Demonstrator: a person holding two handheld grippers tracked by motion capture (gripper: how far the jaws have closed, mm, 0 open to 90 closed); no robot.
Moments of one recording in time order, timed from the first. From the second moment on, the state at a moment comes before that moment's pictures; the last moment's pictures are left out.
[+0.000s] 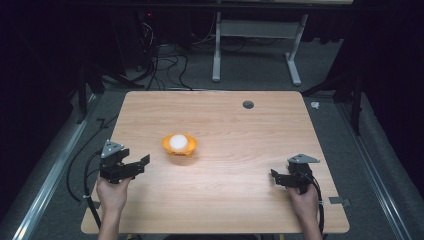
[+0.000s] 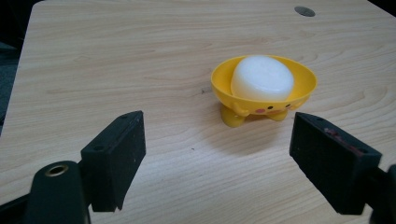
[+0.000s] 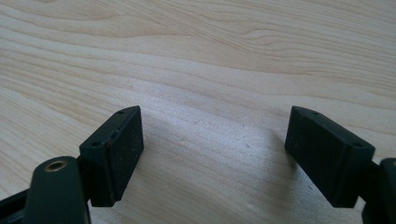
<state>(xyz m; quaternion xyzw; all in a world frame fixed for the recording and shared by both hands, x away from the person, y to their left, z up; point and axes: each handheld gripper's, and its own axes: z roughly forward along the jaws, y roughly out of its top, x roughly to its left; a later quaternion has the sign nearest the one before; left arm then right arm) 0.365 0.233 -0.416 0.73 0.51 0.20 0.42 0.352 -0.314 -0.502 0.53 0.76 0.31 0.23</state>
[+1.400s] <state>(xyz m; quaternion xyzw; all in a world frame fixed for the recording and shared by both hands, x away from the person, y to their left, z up) 0.351 0.229 -0.464 0.74 0.52 0.16 0.39 0.353 -0.314 -0.502 0.53 0.76 0.31 0.23</state>
